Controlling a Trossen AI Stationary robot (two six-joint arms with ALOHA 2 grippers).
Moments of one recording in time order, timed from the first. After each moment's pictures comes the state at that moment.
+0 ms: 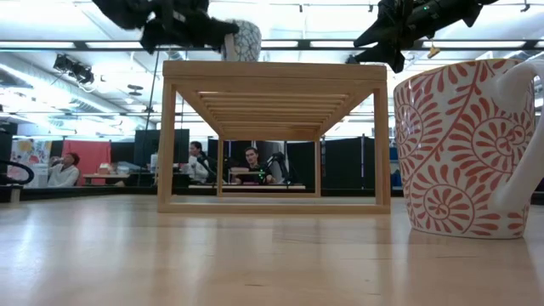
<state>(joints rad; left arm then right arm) 0.77 1.36 1.05 0.06 1.08 0.47 -0.62 0.95 0.90 -0.31 -0.41 0.15</state>
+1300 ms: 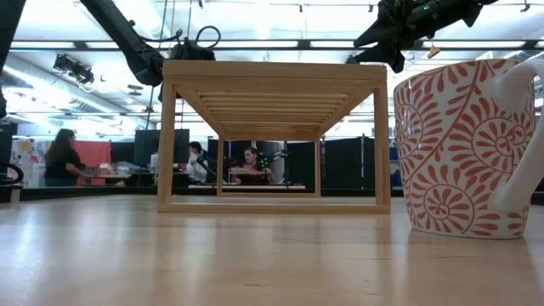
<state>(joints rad) 0.95 1.70 1.05 0.42 1.38 0.43 -0.62 0.95 0.90 -0.31 -0.41 0.15</state>
